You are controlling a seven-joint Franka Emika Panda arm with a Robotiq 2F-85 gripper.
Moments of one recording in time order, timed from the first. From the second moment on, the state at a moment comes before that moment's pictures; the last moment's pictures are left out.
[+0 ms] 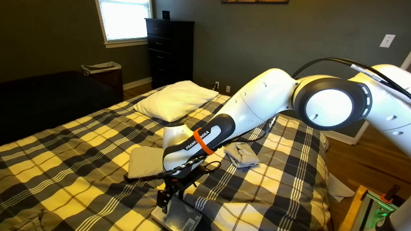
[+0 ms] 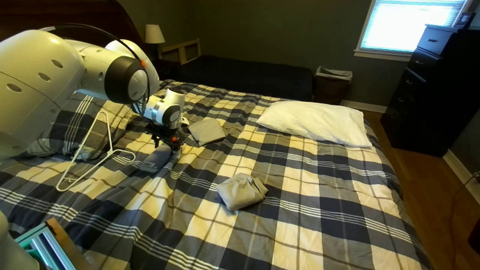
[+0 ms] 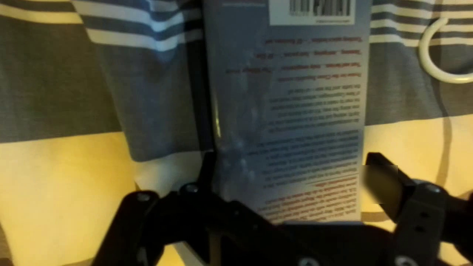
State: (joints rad) arm 0.31 1.04 0.24 -1.46 0.09 2.38 0.05
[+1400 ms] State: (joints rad) arm 0.16 0.92 0.35 -1.72 0.14 2.48 -0.14
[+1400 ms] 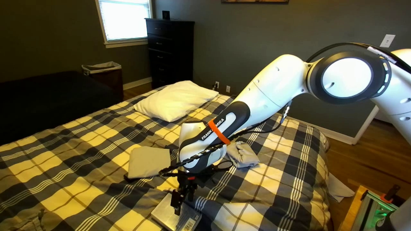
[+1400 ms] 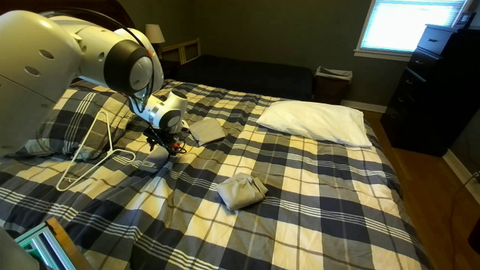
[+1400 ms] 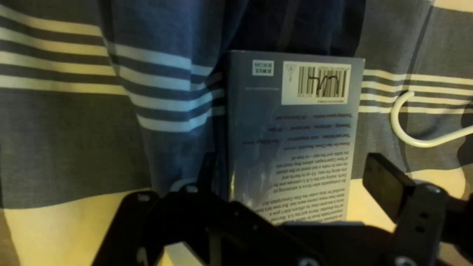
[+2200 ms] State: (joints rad) arm 0.24 0.94 0.30 -1.70 0.14 2.48 -0.08
